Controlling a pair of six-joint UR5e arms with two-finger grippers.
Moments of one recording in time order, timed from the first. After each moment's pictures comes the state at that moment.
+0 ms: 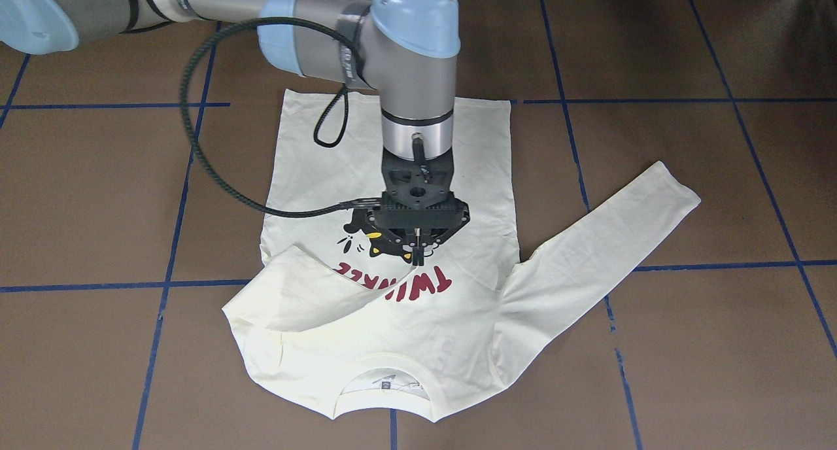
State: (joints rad) left arm -1.50 -1.57 -1.64 -1.95 -2.28 0.14; right arm 0.64 -0.41 1.24 -1.54 1.61 1.19
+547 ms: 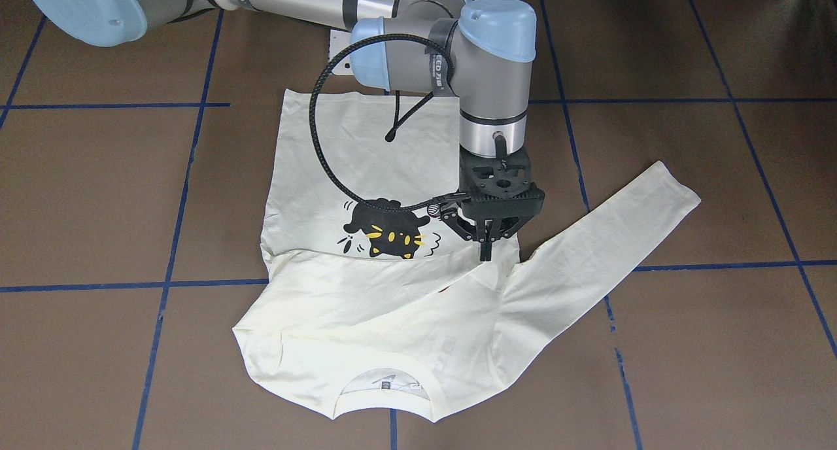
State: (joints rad) left arm -1.50 -1.56 -1.63 -1.95 -2.28 0.14; right arm 0.57 -0.28 1.05 -1.41 1.54 1.20
